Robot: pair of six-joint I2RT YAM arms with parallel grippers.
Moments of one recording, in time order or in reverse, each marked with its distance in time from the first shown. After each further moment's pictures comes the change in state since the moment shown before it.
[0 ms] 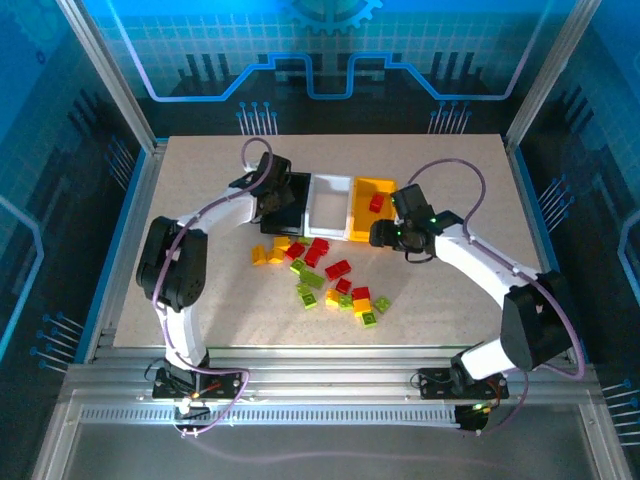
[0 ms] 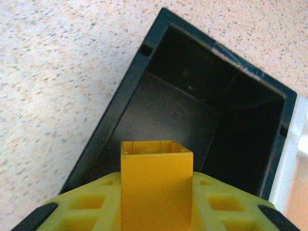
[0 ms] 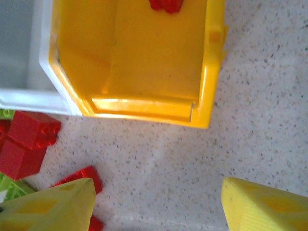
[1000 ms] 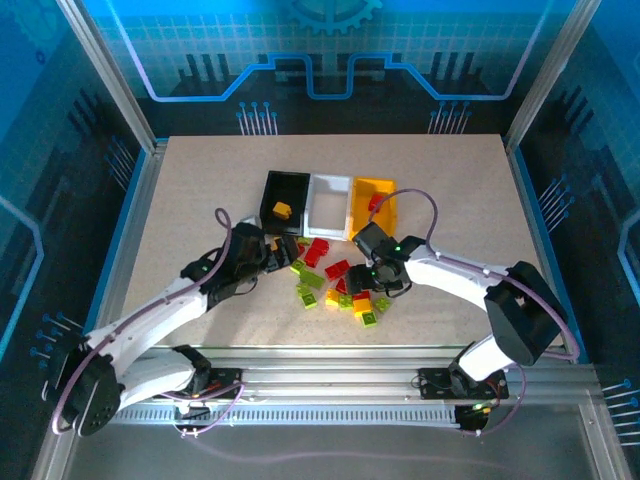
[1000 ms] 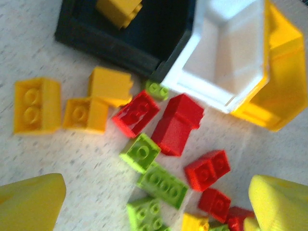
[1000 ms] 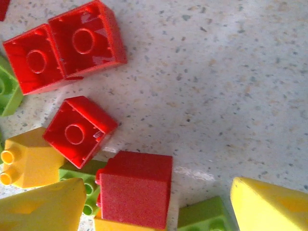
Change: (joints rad) left arm -0.211 -0.840 -0.731 0.057 0.124 -0.095; right arm 0.277 0.061 -0.105 -0.070 0.002 0.042
